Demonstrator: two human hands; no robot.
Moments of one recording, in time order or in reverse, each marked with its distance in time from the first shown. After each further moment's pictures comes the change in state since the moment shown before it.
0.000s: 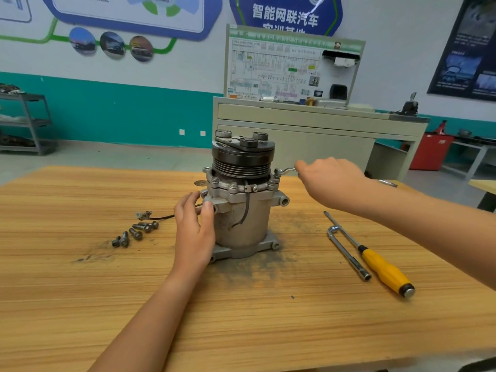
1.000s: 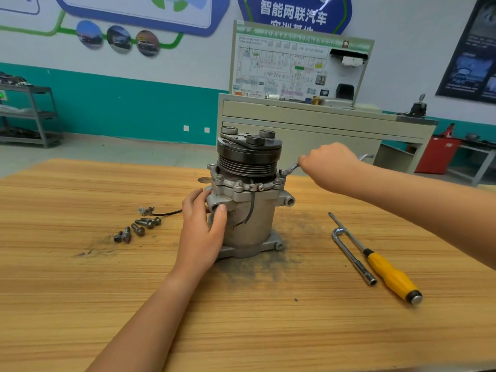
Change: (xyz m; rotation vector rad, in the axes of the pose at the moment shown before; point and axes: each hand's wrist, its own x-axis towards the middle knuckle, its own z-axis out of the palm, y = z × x) left_hand 0.000 0.000 -0.002 0.106 -0.076 0.090; right_hand 0.033 0.007 -0.002 -0.297 -0.071 -0.103
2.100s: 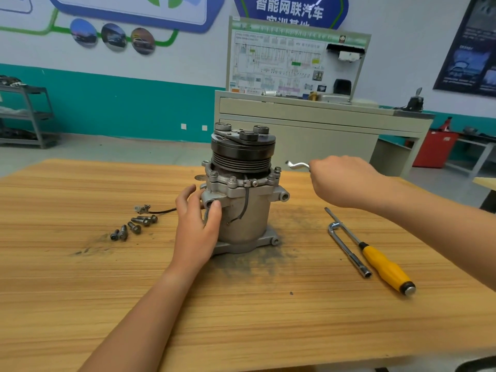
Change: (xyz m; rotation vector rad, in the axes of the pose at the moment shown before) left_hand -0.003 0.003 0.000 -0.019 0.002 -0.009; right_hand -0.048 -0.008 -0.009 0.423 -0.017 0.170
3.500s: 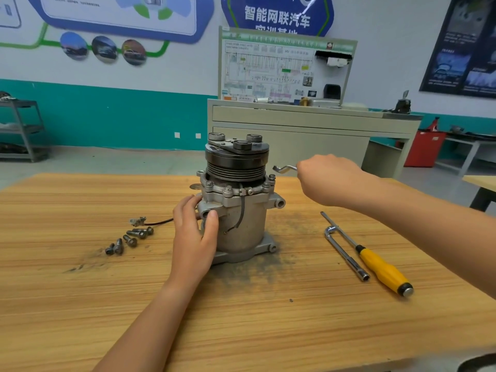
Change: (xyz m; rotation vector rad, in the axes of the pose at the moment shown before) left_hand -0.001 0.003 0.000 -0.020 0.038 0.023; right_hand 0.012 -0.009 -0.009 -0.003 -0.067 0.029
